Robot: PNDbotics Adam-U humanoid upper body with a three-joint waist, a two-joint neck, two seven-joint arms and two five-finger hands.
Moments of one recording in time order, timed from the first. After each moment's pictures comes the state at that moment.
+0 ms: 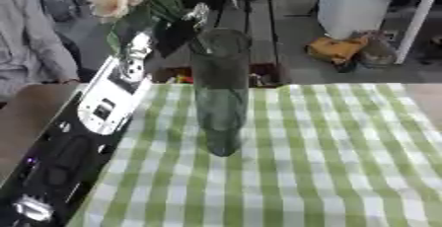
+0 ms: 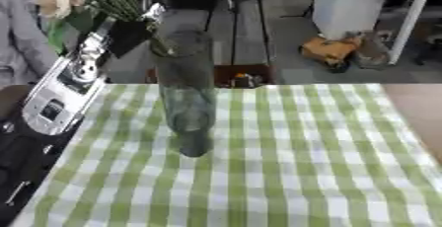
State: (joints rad) left arm -1.30 0.37 -0.18 -1.15 -0.32 0.16 0.00; right arm -0.61 -0.29 -0.20 -1.98 -0.24 -0.42 -0.28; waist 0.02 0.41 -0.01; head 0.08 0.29
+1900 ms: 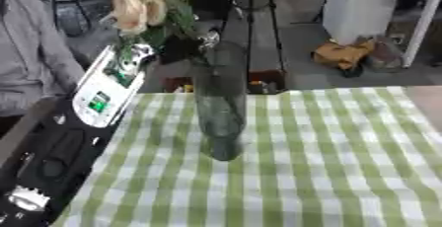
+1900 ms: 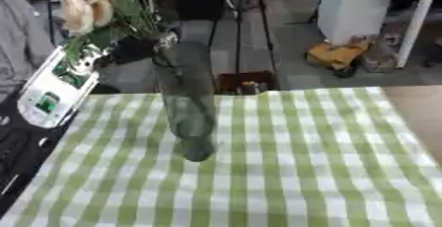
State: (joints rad) left arm -1.31 0.41 -0.21 -1.13 -0.38 0.22 -0.42; right arm -0.58 -0.28 -0.20 -1.98 -0.23 -0.41 -0.29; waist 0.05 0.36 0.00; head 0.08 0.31
